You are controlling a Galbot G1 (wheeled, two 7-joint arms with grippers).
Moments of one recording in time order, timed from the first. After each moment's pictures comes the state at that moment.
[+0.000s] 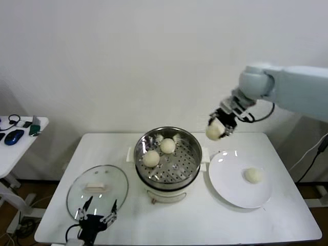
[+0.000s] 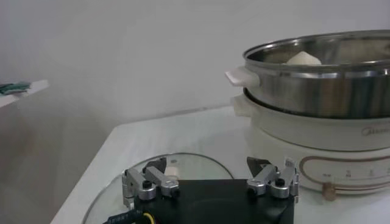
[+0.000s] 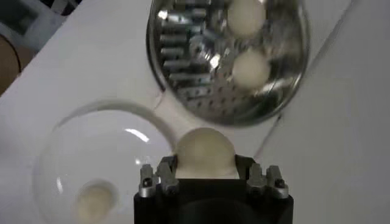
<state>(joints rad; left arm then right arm) 1.82 -1.46 -0.61 -2.16 0.03 0.19 0.04 1.07 0.94 -1.65 1.55 0.39 0.12 -1.02</state>
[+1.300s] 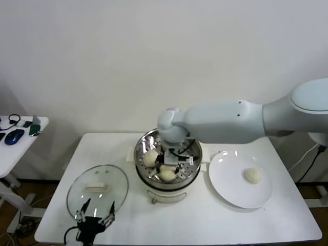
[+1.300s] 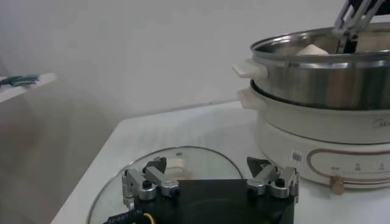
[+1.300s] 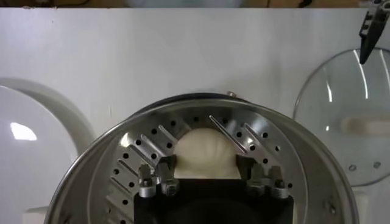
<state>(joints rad) 1.83 -1.47 -0.62 -2.15 0.02 0.18 0.04 0.74 1.30 -1.61 1.46 0.02 0.34 -0.98</state>
